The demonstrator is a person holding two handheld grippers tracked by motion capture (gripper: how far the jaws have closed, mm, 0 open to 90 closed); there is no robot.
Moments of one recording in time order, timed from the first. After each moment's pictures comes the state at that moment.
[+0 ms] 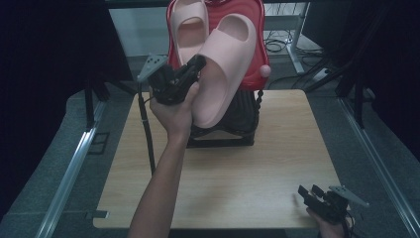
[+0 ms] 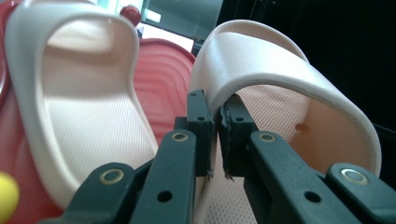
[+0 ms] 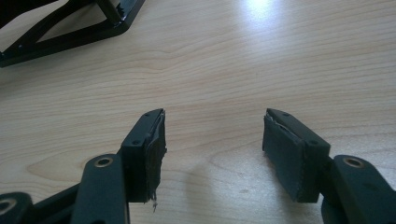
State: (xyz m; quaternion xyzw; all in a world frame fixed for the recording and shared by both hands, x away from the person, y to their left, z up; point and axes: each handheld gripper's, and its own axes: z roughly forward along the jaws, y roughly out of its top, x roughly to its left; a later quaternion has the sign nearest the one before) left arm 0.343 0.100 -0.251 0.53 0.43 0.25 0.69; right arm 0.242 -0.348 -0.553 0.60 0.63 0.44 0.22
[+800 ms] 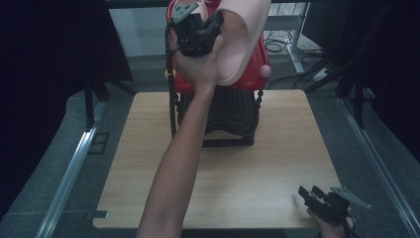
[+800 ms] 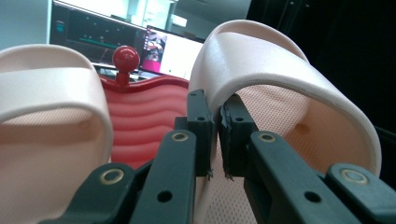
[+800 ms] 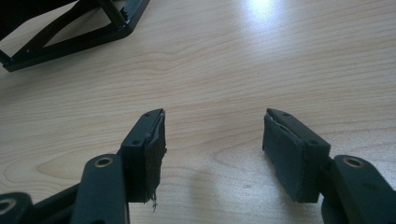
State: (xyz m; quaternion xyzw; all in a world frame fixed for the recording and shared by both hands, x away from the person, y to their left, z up) left arm 0.417 0.052 -0.194 0.51 0.46 0.29 0.66; right arm 0.238 -0.350 -0.552 0.60 0.62 0.45 0.21
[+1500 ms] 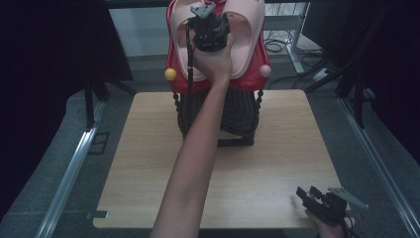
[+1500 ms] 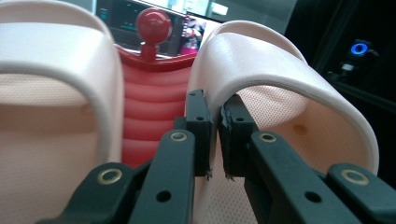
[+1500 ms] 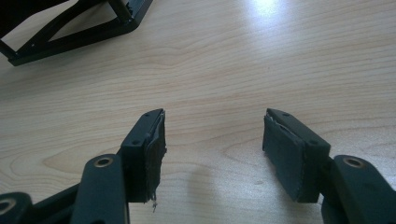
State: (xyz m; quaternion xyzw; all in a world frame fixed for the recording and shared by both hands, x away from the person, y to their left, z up) left arm 0.467 0.029 -0.217 0.50 0.53 0.33 0.60; right arm 0.237 -0.345 -0.554 0.60 0.63 0.45 0.20
